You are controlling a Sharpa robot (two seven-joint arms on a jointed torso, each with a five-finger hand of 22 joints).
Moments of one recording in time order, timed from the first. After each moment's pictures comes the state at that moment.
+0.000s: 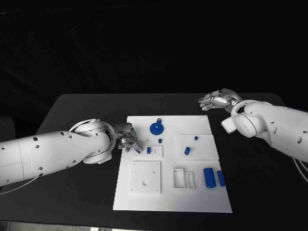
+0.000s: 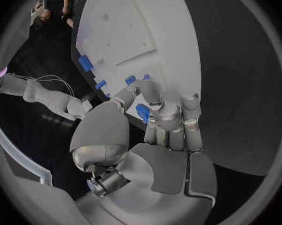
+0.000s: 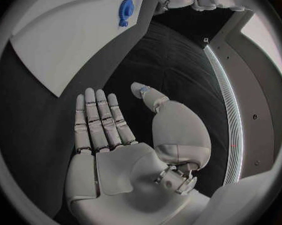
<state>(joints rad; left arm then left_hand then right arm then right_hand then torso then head) 1.29 -0.81 -0.20 1.53 -1.16 -0.11 -0.40 0.94 -0.06 0.55 -0.19 0.20 1.12 0.02 0.47 0.72 1.42 -0.09 0.82 0.40 1.29 -0.19 1.47 0.60 0.09 1.03 -0.17 1.05 1.31 1.25 -0.66 -0.02 1.05 -0.57 -0.24 0.04 0.95 -0.12 0.58 -0.17 0.40 0.77 0.20 0.28 0.40 0.99 0.19 0.11 0.07 0.85 0.19 0.30 0.41 0.22 0.55 0.26 0.22 1.07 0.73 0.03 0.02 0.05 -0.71</state>
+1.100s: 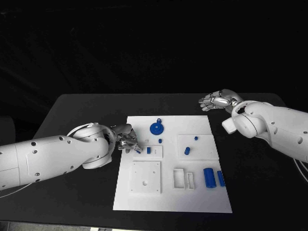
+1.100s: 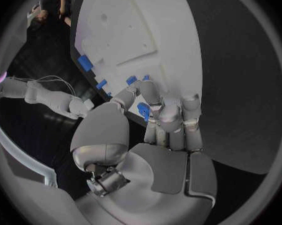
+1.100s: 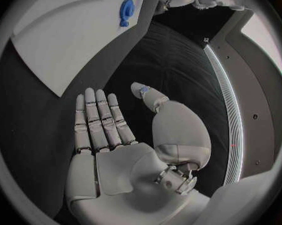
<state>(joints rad) 1.28 -0.83 -0.22 1.56 -1.18 -0.19 -0.39 0.93 -0.05 0.55 -0.21 0.22 1.13 0.03 0.47 0.72 1.42 -0.09 0.84 0.41 1.29 -0.19 1.48 0.61 0.09 1.03 -0.17 1.06 1.31 1.25 -0.66 -0.02 1.05 -0.57 -0.24 0.04 0.95 -0.12 0.58 -0.17 0.40 0.77 0.20 0.28 0.40 0.99 0.19 0.11 0.07 0.85 0.19 0.30 0.41 0.22 0.55 0.26 0.22 1.07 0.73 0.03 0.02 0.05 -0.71</state>
